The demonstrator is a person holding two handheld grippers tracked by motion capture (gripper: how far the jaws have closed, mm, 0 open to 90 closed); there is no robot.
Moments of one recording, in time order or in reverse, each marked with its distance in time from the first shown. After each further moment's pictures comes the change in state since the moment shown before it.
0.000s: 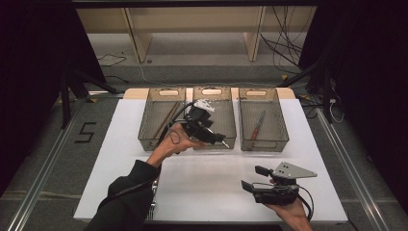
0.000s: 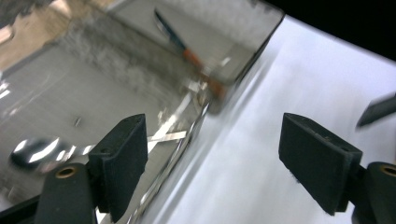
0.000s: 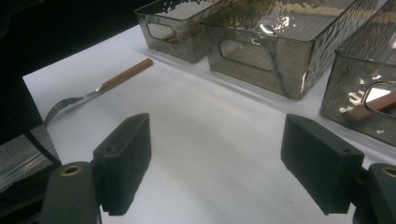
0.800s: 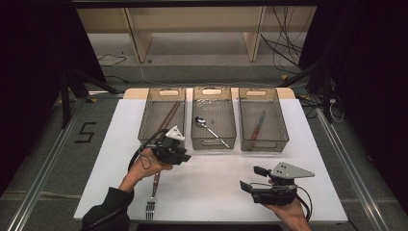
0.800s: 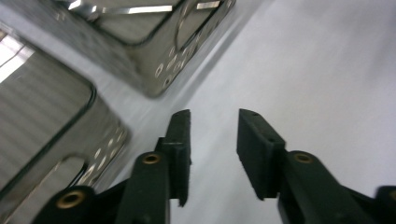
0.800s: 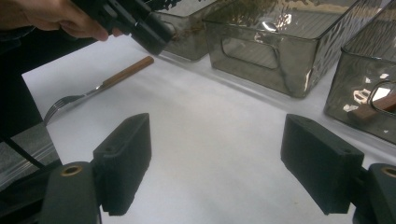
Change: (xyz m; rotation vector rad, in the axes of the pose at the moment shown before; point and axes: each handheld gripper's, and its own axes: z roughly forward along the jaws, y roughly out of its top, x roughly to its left) left arm 0.015 -0.101 -0.020 0.151 0.089 0.024; right arm 0.002 0.001 0.003 0.008 0.002 -0.002
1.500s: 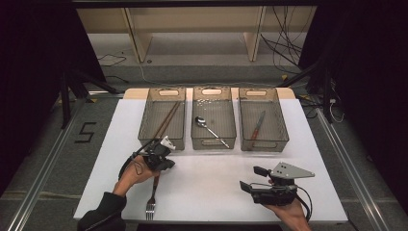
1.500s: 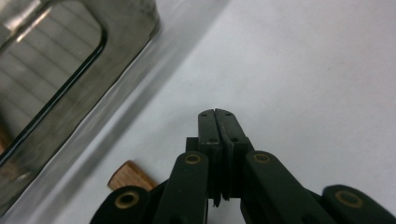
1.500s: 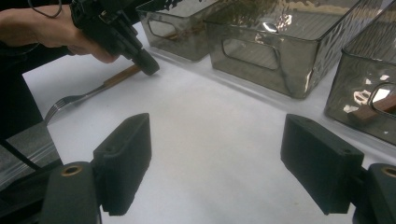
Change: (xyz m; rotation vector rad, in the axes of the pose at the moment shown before) left arm 0.021 -0.042 0.015 0.175 0.049 -0.040; right arm 0.001 0.000 0.000 0.000 -0.001 -0.005
